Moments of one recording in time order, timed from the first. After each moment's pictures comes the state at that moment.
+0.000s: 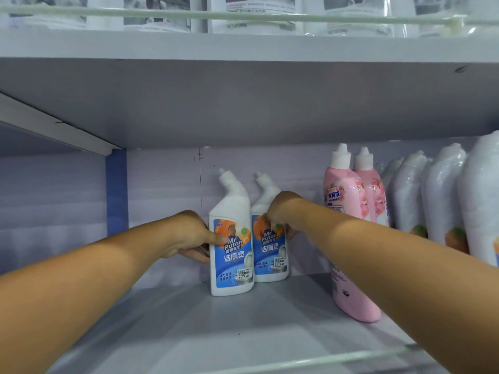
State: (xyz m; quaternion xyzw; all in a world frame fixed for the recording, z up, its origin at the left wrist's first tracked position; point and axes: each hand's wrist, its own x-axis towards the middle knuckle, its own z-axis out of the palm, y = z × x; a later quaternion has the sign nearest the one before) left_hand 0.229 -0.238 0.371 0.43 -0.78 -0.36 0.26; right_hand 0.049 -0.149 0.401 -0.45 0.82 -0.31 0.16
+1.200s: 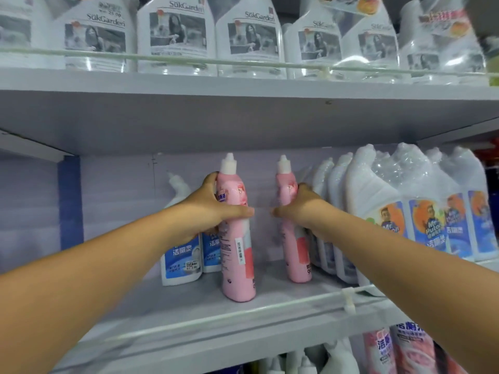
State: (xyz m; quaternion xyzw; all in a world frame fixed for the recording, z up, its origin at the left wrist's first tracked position) left_hand 0.150 -0.104 0.388 0.24 -0.82 -0.36 0.37; right_hand -0.037 -0.010 0.376 -0.44 0.72 -0.53 0.03
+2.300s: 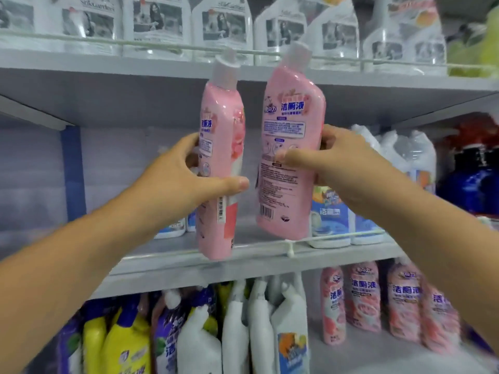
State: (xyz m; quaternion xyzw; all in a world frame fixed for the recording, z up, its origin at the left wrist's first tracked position) left_hand 0.204 0.060 0.365 0.19 -0.80 -0.30 0.48; right_hand 0.001 0.182 0.376 -0.59 0.53 -0.61 0.03
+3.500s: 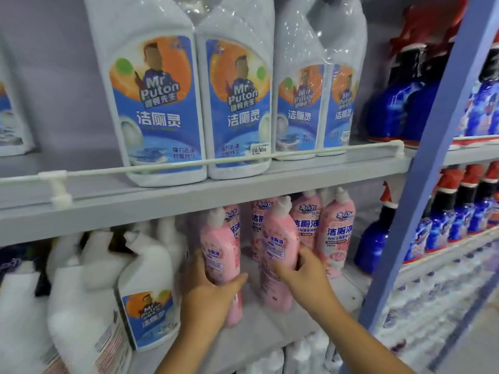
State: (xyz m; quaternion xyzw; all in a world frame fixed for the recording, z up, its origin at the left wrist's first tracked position) left_hand -0.131 0.063 0.005 0.40 -0.71 -0.41 0.40; right_hand -0.282 0.194 0.034 -0.34 0.73 -0.58 0.11
